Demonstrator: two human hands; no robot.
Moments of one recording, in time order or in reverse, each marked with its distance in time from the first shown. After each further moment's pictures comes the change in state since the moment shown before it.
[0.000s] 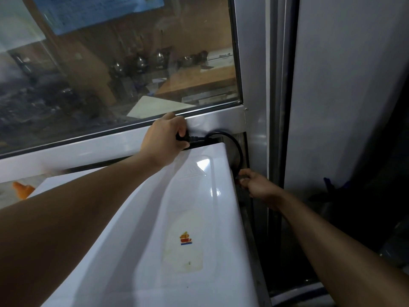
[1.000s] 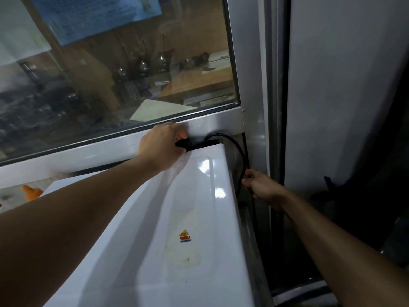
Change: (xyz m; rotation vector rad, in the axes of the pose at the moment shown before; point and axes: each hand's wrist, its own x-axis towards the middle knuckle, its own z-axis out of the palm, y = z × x) left_hand -0.007 0.000 -0.006 0.096 -0.086 -0.055; right_hand -0.014 -0.006 -0.008 0.054 -0.001 -0.005
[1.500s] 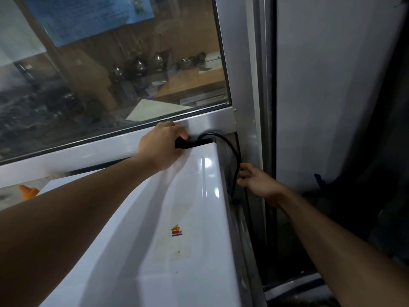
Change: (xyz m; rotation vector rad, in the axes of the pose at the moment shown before) left_hand -0.001 0.013 -0.001 0.060 -0.039 0.046; right_hand -0.012 0.002 -0.011 0.038 -0.043 -0.037
